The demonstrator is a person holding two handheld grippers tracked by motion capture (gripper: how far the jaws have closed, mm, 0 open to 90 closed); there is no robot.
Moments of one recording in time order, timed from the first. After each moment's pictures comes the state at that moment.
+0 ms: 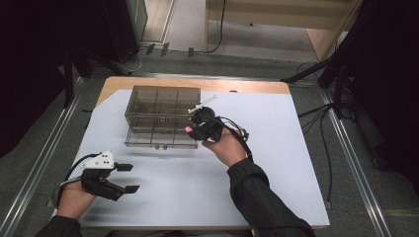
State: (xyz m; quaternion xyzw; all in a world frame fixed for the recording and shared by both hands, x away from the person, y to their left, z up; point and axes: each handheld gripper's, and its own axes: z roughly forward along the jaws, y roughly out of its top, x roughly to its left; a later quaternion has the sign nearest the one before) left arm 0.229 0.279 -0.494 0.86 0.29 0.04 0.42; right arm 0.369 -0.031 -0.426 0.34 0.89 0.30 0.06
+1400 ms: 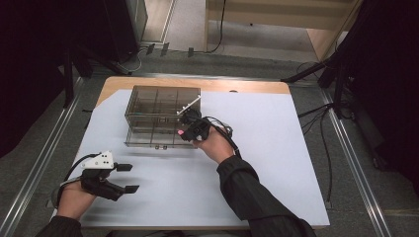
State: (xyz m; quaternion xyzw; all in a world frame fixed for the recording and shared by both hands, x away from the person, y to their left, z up) left arm 0.228 0.280 -0.494 0.86 0.30 0.04 0.42; right arm 0.392 0.003 -0.460 0.33 0.91 0.26 0.04
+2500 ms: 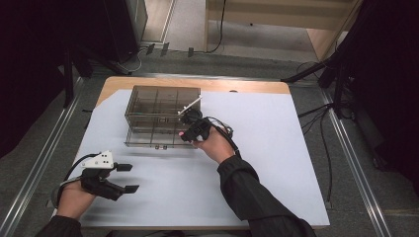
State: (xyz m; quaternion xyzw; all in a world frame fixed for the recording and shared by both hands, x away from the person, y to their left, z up) left arm 0.229 0.281 -0.495 0.86 0.30 0.04 0.42; right arm 0.395 0.001 -0.462 0.34 0.90 0.25 0.03
